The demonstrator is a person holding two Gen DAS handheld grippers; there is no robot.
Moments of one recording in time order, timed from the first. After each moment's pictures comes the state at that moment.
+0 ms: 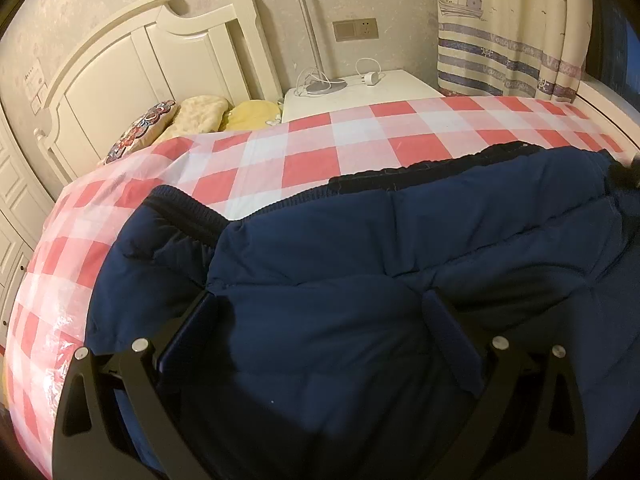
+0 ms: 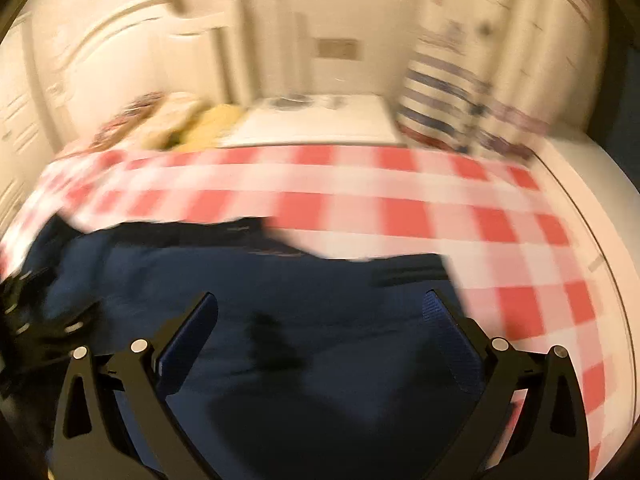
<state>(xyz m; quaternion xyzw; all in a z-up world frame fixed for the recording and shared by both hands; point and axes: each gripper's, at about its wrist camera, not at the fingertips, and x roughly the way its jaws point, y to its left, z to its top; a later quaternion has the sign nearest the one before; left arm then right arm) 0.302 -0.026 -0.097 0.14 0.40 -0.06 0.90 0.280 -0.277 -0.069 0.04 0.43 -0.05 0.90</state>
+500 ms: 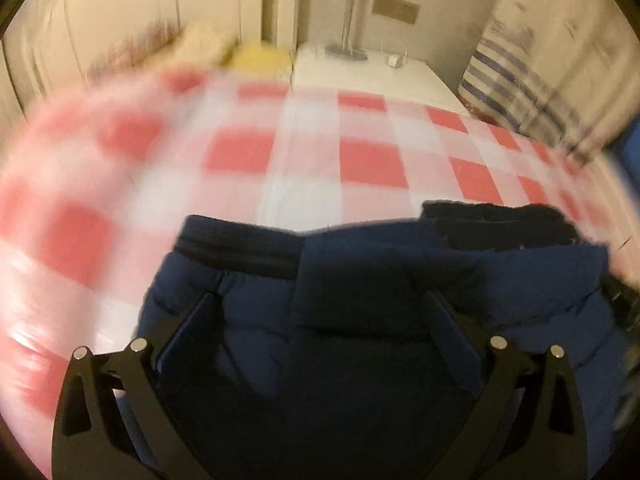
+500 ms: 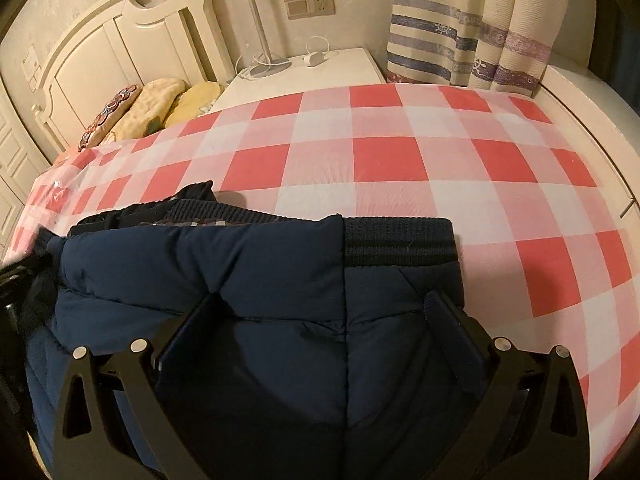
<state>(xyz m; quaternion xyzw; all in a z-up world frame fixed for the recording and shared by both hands) 0.372 0.053 -0.099 -0.03 0.49 -0.09 0.87 0.294 -0.303 -0.107 0.10 0.47 -0.03 0.88</state>
